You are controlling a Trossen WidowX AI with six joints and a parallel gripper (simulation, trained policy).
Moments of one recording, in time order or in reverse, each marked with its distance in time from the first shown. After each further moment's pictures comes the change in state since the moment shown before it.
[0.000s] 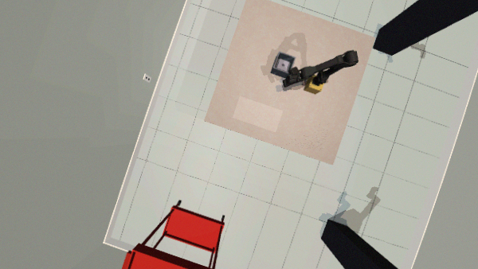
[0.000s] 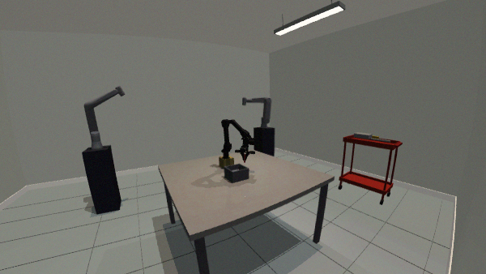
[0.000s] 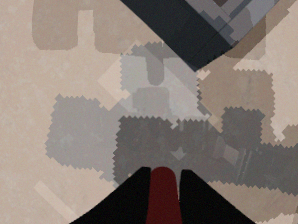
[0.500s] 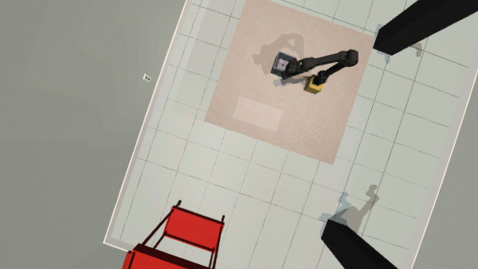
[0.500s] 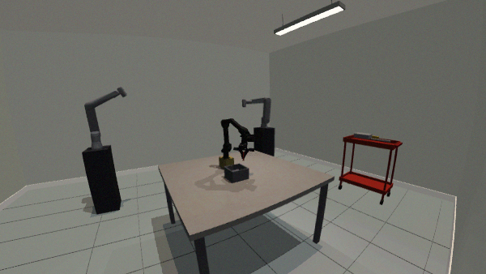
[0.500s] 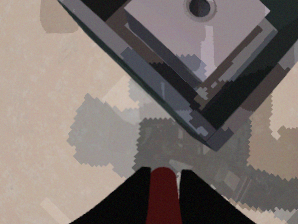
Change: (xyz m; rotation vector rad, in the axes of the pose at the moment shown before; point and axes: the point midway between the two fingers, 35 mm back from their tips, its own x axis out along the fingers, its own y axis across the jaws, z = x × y) arm -0.024 0.005 0.061 0.018 -0.056 0.017
